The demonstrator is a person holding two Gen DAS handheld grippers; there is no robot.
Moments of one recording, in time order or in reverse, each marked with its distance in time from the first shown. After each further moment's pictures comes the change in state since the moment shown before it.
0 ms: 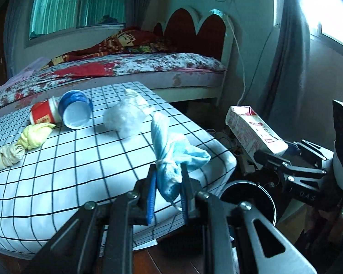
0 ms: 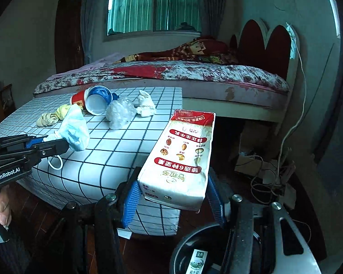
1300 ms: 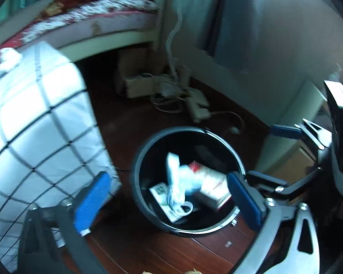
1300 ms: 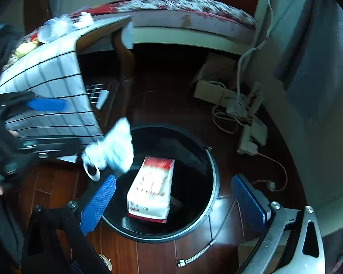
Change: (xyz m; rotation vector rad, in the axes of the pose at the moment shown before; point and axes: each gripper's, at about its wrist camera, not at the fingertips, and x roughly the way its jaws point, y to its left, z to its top) left arm 0.097 -0.147 -0.063 0.165 0.272 -0.213; right arm 0.008 -0.115 -0.132 0.043 0.332 -0.184
